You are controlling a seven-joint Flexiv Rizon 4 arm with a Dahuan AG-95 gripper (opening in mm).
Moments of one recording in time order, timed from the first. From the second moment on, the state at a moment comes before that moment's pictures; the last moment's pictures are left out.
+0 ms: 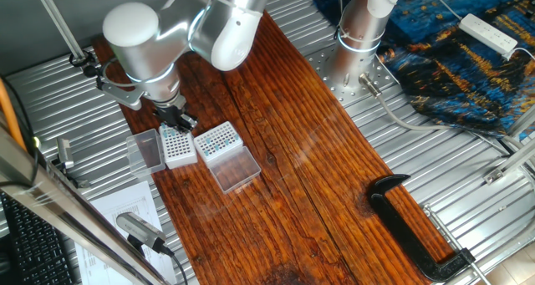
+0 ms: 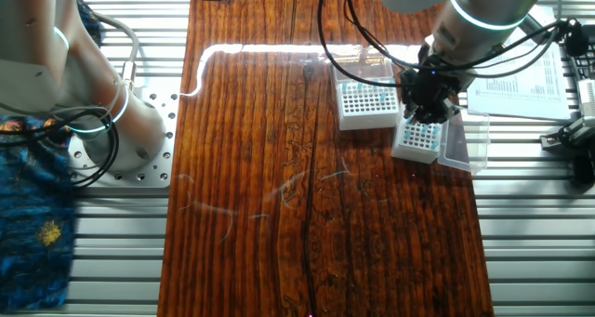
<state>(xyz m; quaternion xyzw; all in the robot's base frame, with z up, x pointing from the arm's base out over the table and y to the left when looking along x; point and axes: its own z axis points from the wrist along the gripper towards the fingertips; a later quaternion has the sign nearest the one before) 0.577 0.009 0.079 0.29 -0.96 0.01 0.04</state>
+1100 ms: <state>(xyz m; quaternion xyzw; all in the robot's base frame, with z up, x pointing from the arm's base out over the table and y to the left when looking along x) 0.574 0.009 0.108 0.29 -0.96 0.01 0.04</state>
